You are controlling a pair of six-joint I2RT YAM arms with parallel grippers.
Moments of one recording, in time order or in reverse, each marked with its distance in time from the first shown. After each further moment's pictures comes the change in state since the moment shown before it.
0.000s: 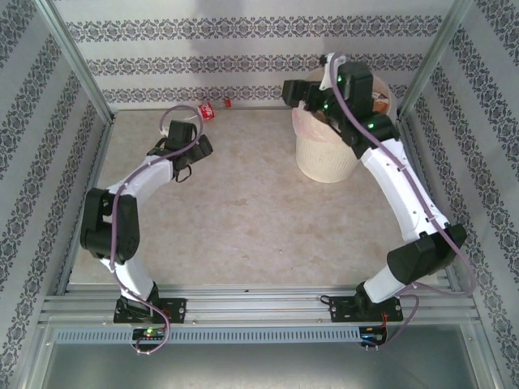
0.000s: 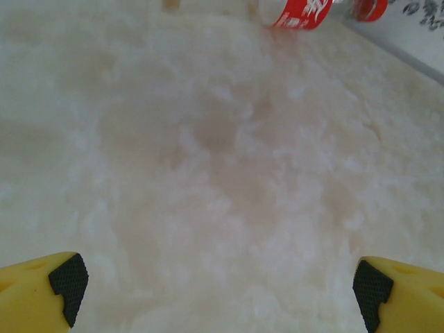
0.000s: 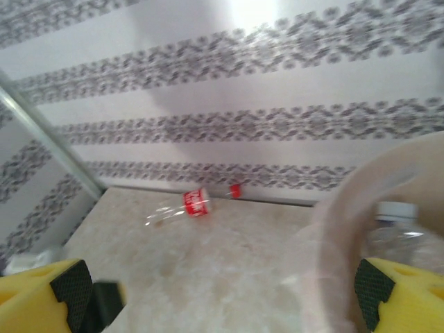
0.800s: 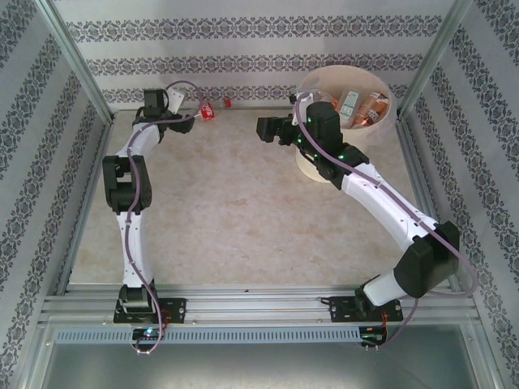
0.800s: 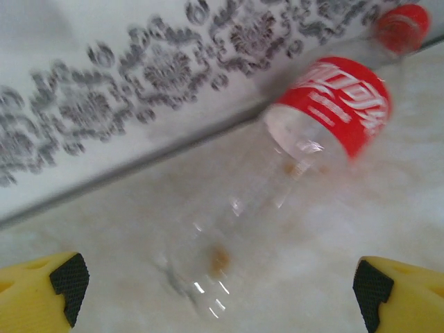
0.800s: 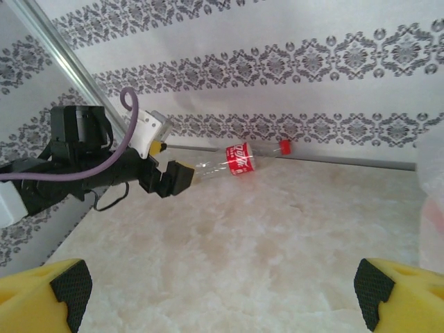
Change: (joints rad) left arm 0.253 0.657 0.806 0.028 0.304 1.049; right arm 0.142 -0.075 -0.354 0.269 0.042 0.042
